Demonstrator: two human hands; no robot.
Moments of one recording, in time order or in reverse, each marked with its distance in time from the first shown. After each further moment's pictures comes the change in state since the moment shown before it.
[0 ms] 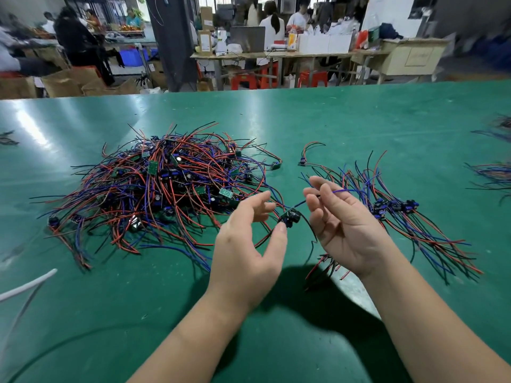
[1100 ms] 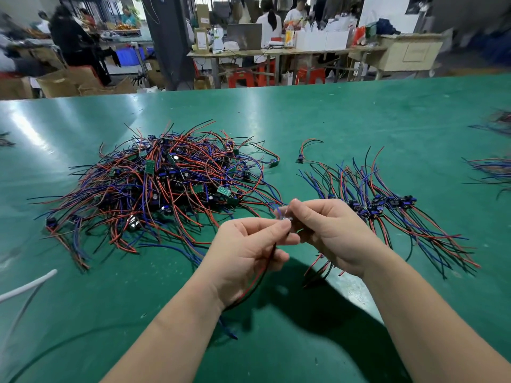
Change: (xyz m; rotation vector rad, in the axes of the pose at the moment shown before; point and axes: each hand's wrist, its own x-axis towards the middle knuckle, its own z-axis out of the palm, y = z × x) left_hand 0.011 0.010 -0.010 -0.786 -0.397 -0.777; right_hand -0.001 0.012 -0.007 -0.630 -0.151 0.020
